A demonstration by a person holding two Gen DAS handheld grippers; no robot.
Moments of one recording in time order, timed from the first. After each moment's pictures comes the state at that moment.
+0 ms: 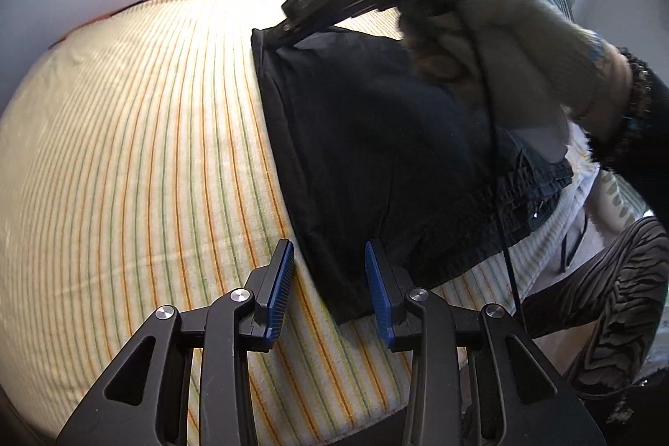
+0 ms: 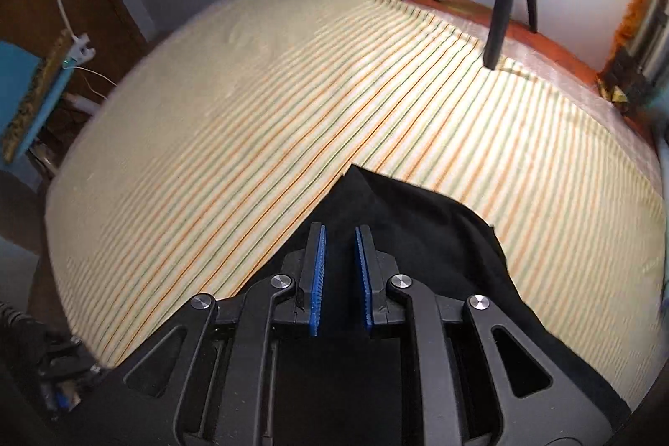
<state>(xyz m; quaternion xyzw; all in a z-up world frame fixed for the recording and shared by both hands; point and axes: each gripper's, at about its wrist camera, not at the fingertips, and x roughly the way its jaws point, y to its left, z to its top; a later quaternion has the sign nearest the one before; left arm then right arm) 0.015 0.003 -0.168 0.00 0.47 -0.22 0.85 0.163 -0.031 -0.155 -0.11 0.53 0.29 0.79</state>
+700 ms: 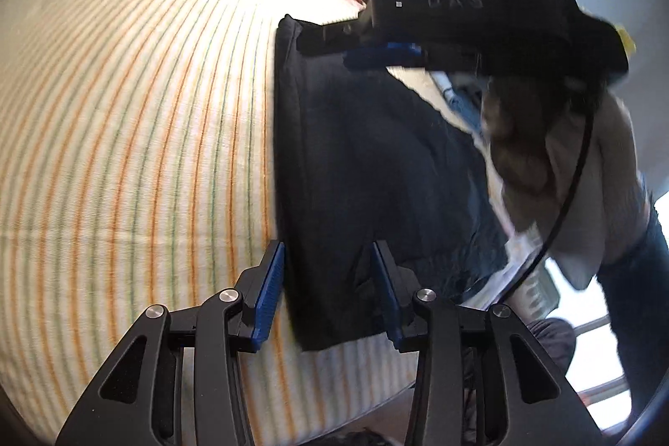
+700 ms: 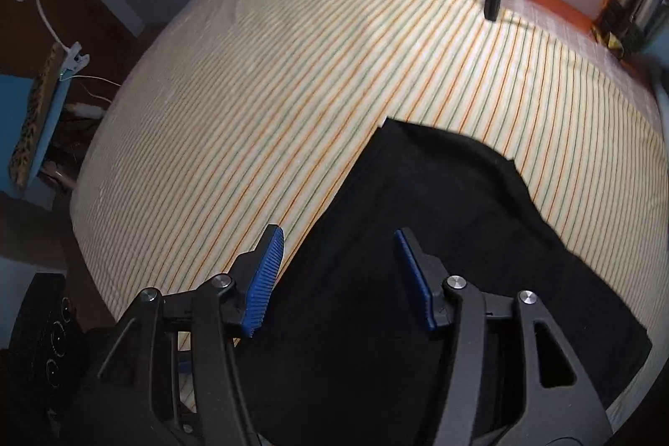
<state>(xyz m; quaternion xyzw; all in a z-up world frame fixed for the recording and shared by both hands) 0.043 0.043 -0.180 -0.23 0.49 -0.24 0.80 0.138 -0.020 -0.134 -0.07 0.61 0.25 0.75</state>
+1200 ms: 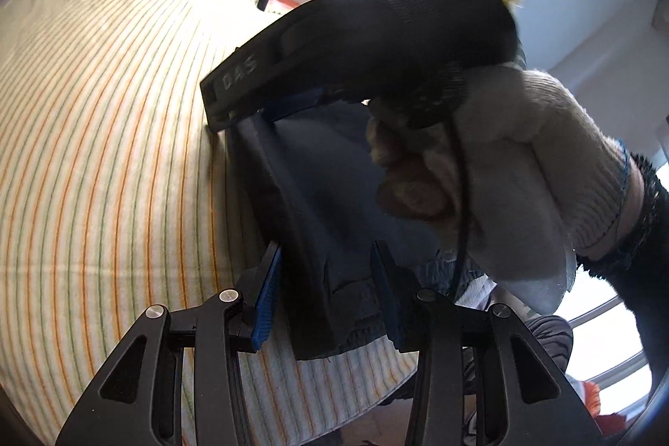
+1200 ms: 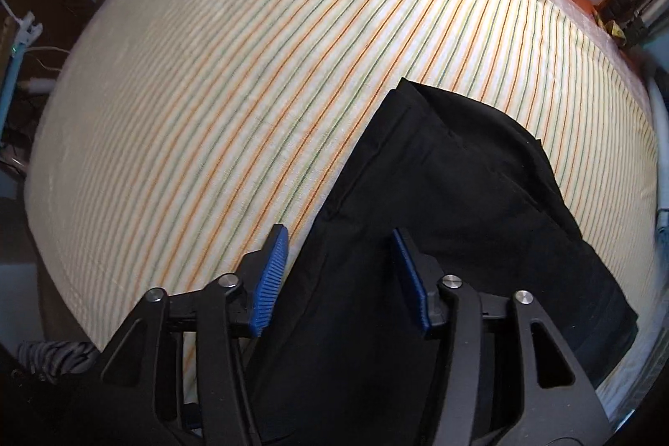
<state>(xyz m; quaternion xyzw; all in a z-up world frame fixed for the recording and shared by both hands) 0.039 0.014 -0.159 -0.20 0.45 -0.27 0.83 0.138 0.015 -0.170 -0.14 0.65 0.19 0.72</state>
